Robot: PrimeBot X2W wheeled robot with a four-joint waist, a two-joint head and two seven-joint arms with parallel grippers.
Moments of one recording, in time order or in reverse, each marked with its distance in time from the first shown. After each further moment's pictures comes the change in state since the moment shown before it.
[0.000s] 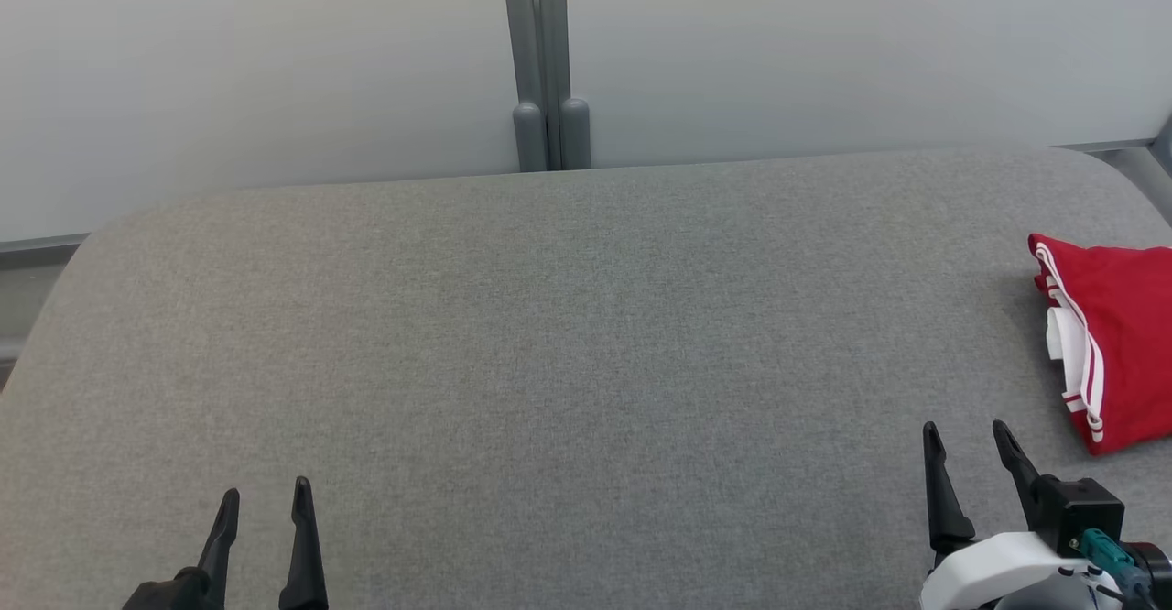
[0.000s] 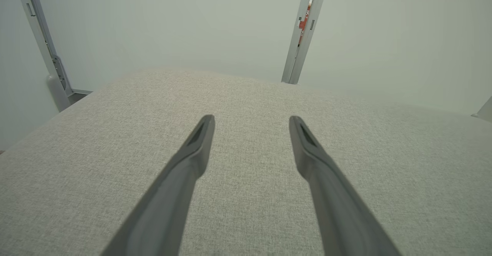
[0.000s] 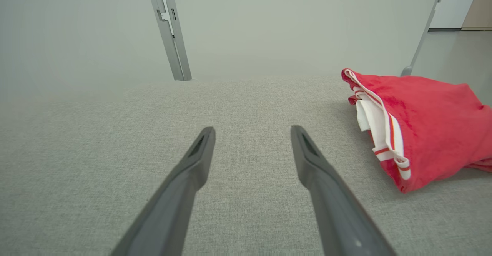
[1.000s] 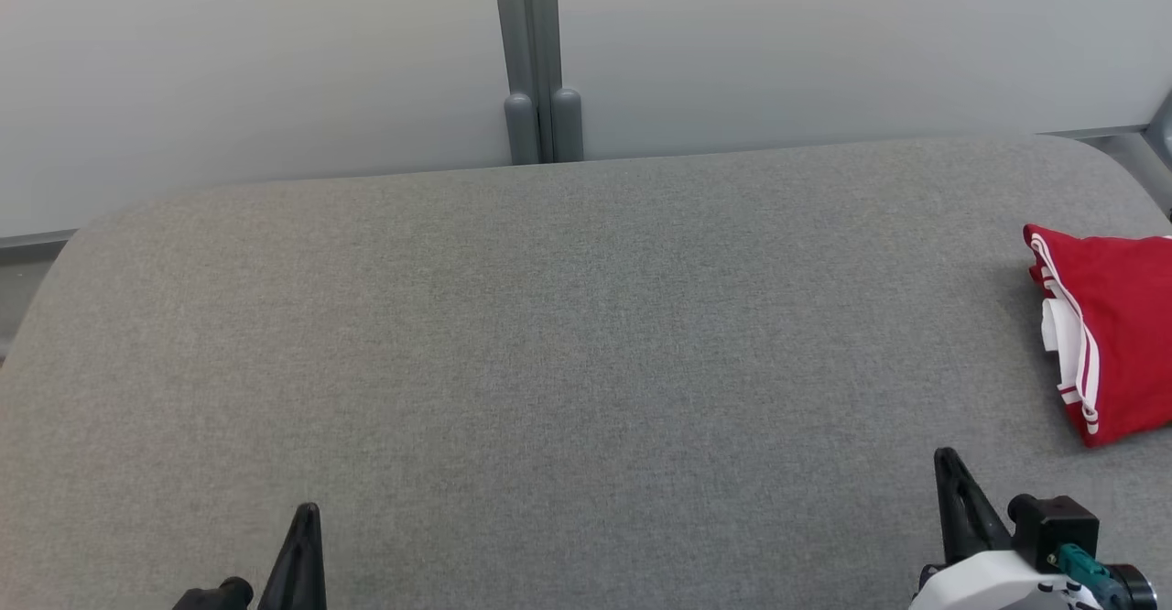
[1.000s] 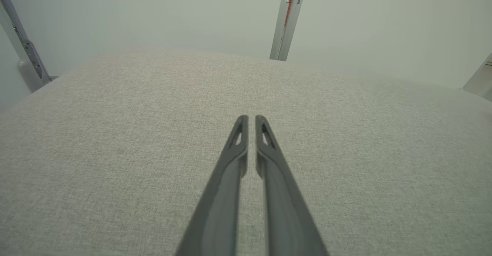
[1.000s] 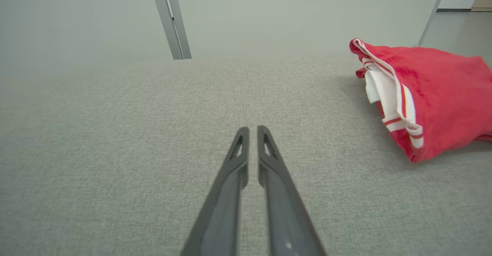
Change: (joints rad) left arm 0.004 -0.006 -0.055 0.049 0.016 0.000 0.000; right arm 0.011 0.010 0.019 0.045 -0.003 0.000 0.002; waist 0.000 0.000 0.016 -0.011
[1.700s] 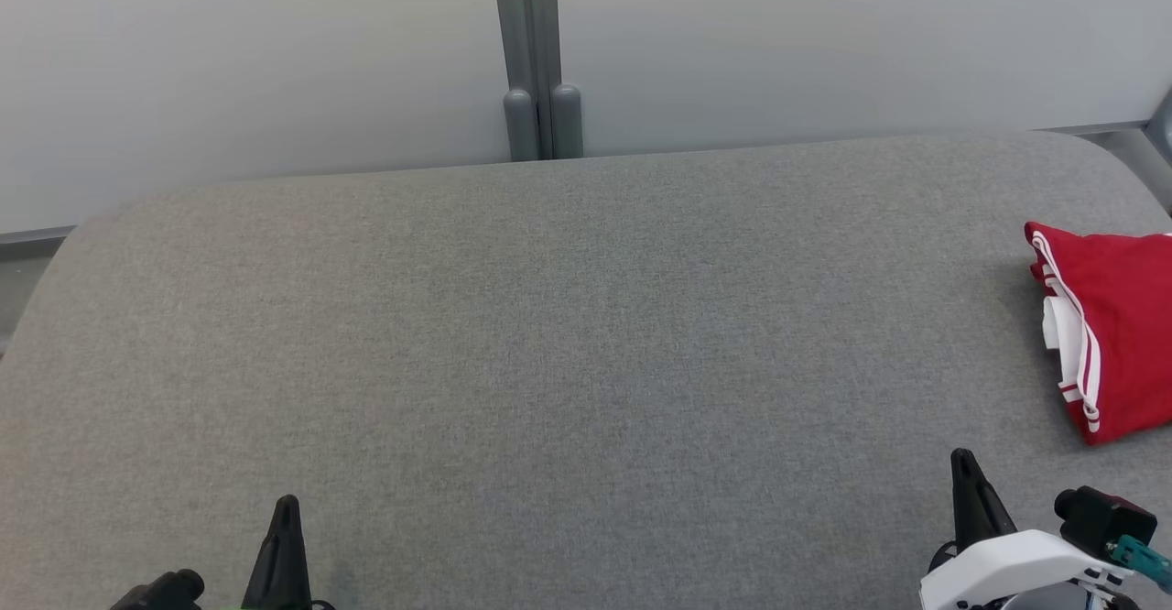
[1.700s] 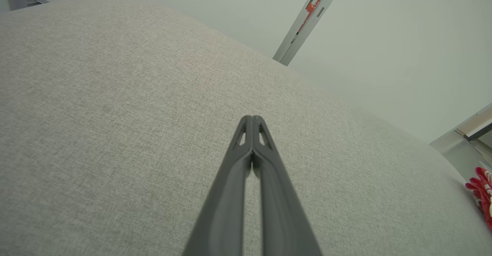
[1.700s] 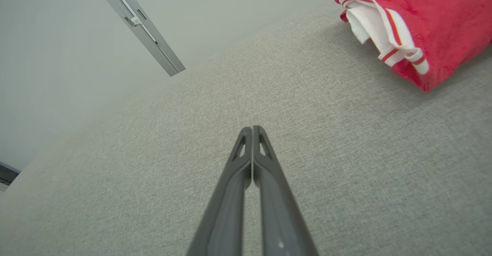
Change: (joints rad) left arm -0.032 0.001 0.009 0.019 -0.337 0.000 0.081; right arm -0.011 0.003 -0.009 0.002 0.363 0.000 0.093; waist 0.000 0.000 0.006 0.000
